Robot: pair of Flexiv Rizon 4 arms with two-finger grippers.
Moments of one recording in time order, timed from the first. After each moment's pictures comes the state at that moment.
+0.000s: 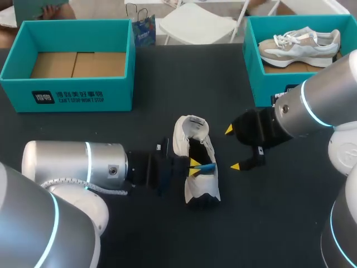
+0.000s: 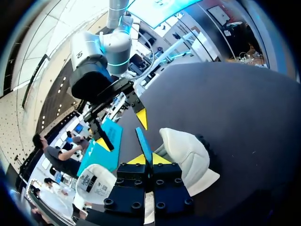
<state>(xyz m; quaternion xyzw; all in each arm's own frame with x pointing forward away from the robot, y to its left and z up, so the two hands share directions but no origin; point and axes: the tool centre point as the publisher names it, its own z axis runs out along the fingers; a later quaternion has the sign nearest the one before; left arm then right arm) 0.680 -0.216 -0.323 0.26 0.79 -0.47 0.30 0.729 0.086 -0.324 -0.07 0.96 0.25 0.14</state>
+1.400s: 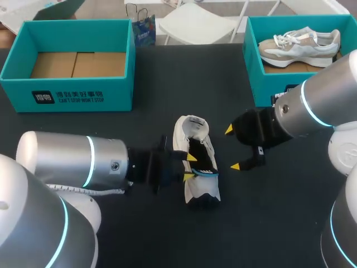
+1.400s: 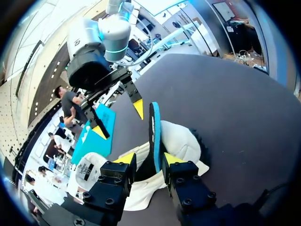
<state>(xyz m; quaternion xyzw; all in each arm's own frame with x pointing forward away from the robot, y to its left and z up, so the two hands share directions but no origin) 0.681 -0.200 -0.325 0.23 0.84 -0.41 0.27 0.729 0.086 -0.324 -0.07 0.96 0.25 0.14</state>
